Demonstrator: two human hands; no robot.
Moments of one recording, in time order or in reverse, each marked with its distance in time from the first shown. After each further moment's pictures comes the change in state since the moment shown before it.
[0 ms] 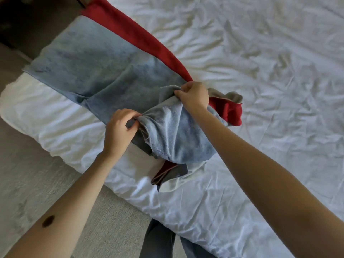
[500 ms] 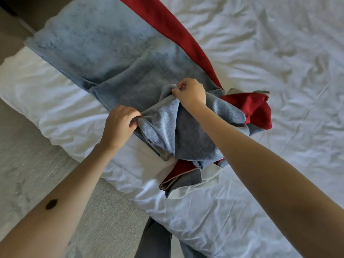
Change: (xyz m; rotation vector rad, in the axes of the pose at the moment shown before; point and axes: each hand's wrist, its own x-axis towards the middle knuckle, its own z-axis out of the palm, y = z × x) left_hand 0.010 -0.081 0.016 0.287 -0.248 -0.009; right_hand 0.034 -0.009 0.077 -0.240 -0.175 -0.100
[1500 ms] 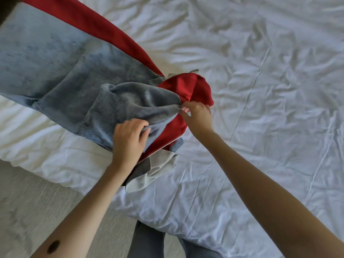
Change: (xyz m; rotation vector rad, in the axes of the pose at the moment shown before) left_hand -0.021 0.195 0.035 -0.067 0.084 0.108; right_hand -0.077 0.185 -0.086 -0.108 0.147 -0.082
